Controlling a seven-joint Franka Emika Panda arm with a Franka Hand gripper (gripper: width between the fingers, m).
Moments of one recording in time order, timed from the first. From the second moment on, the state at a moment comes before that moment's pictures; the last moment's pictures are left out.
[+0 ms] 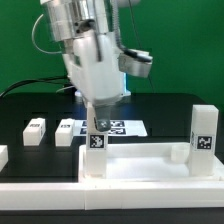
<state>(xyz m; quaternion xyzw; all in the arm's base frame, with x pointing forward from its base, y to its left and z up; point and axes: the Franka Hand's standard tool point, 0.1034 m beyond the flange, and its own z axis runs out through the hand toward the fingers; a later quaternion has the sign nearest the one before) 0.633 -0.046 0.107 -0.85 0.52 0.02 0.08</state>
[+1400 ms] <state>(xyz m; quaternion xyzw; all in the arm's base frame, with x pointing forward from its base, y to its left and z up) 0.632 -0.049 0.104 -0.98 0.20 0.01 0.04</state>
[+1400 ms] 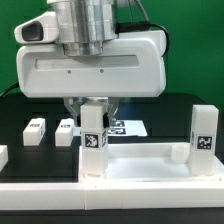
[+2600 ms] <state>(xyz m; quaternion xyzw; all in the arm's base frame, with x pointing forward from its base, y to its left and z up) 0.637 -0.051 0.107 -0.83 0.56 0.02 0.06</state>
